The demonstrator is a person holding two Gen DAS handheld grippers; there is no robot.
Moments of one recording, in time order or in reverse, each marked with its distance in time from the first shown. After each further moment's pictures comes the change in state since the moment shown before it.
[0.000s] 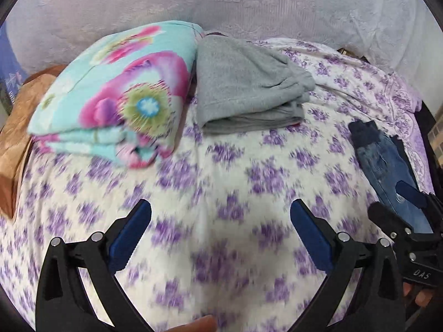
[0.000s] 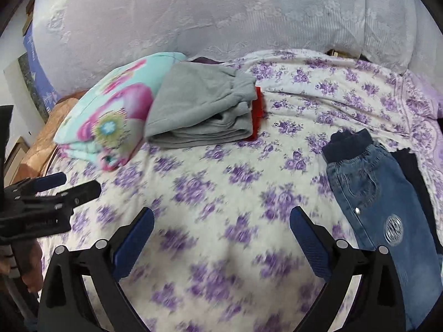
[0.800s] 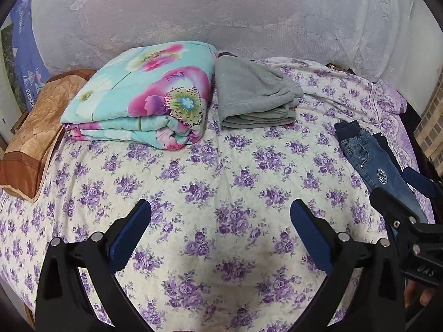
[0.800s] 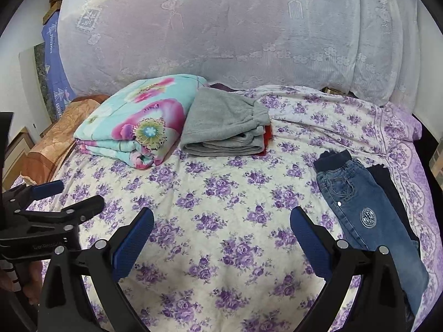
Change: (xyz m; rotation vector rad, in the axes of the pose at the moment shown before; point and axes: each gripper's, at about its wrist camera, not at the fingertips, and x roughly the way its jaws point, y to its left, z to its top) left arm -0.095 0.031 -0.061 -0.003 -0.097 0.010; right arm -0.102 0.071 -0.040 -0.067 -0.113 -0.068
